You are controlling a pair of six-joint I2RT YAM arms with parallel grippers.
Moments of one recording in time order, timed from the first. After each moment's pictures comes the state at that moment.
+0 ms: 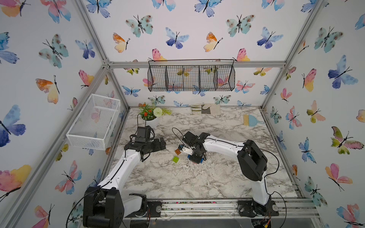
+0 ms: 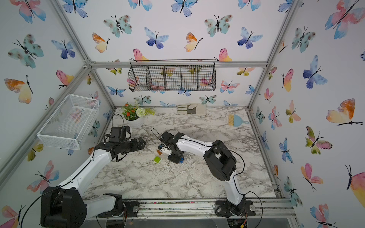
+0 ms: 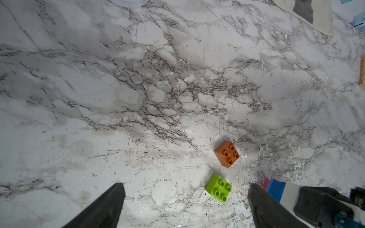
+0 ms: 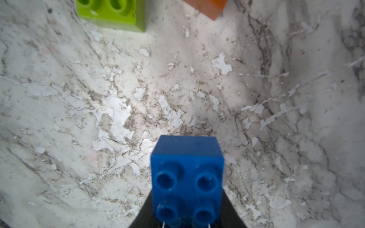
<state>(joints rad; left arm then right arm) -0.16 1.21 0.85 -0.57 0.16 -0.36 0.95 2.05 1.55 -0.94 0.01 -0.27</state>
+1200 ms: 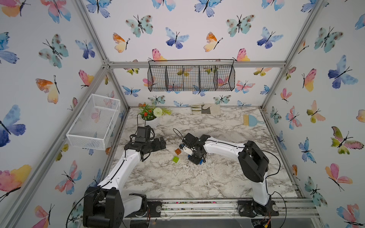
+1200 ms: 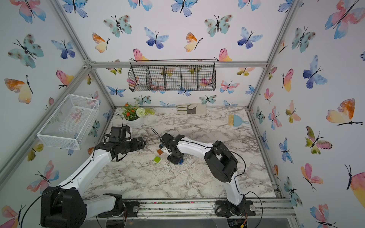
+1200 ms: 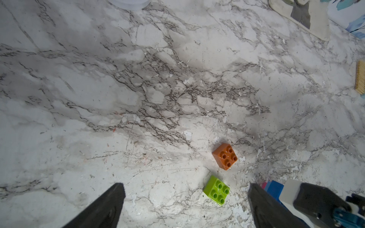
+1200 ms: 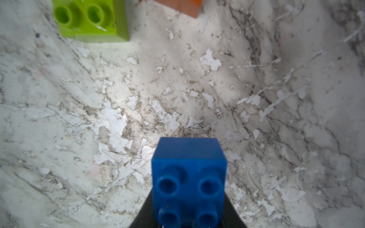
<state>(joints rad) -0.16 1.21 0.85 -0.56 0.16 -0.38 0.97 2.03 1.50 -0.86 0.03 -0.13</state>
